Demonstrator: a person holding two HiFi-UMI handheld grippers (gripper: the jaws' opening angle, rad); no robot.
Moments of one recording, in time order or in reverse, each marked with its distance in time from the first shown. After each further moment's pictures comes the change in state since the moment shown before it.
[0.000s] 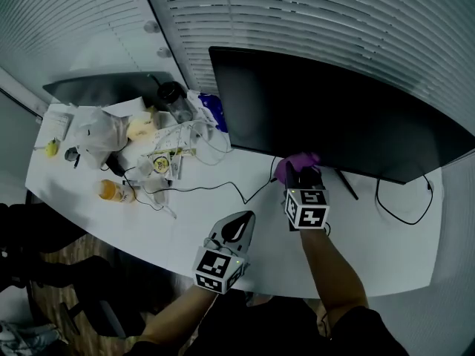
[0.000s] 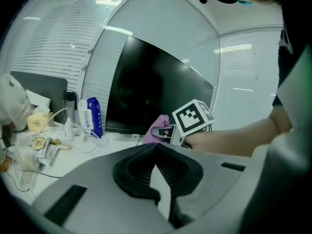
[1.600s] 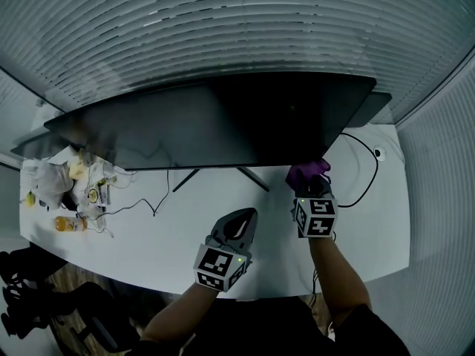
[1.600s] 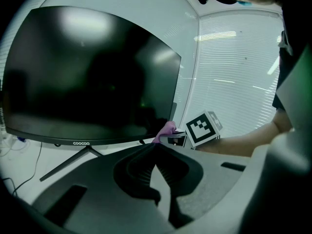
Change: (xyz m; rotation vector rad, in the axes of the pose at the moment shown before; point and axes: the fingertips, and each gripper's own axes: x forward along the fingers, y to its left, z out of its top) left arm 0.186 -0.268 -0.011 0.140 0.076 -0.196; right arm -0.171 -0.328 -0.085 0.142 -0.037 -0.220
